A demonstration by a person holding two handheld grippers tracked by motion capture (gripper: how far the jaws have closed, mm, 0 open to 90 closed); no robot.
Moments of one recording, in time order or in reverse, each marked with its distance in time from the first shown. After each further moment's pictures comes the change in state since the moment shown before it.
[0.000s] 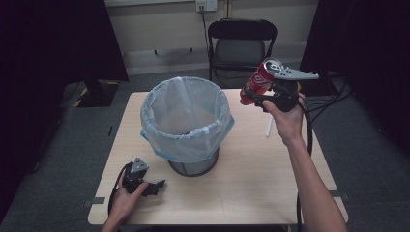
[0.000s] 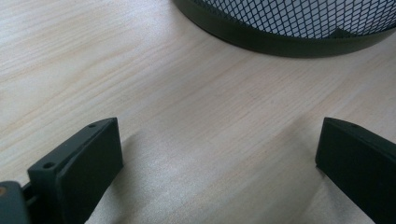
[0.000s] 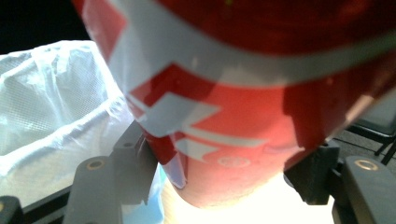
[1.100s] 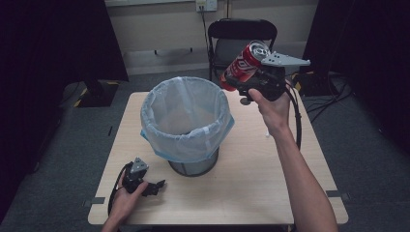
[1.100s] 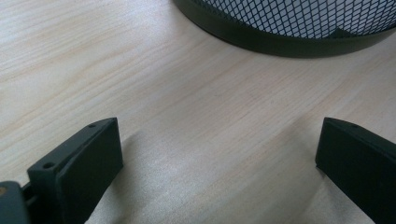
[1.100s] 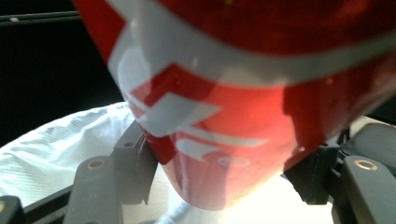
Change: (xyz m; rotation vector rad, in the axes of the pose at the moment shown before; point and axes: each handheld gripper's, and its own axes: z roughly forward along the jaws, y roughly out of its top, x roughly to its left) left arm 0.000 0.000 0.000 0.000 -0.001 0.000; right arm 0.041 0.046 0.008 -0.133 0.160 -0.036
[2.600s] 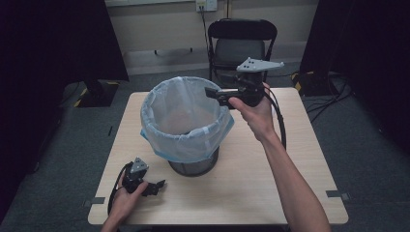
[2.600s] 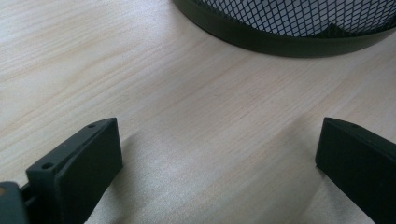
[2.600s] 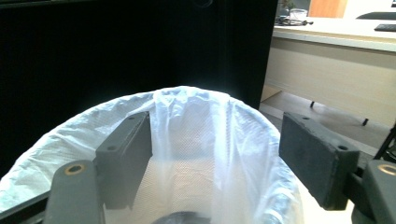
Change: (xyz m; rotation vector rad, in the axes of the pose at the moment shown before) left arm 0.000 0.000 0.000 0.000 -0.002 0.001; right arm 0.033 -0.005 0.027 0.078 0.099 -0.021
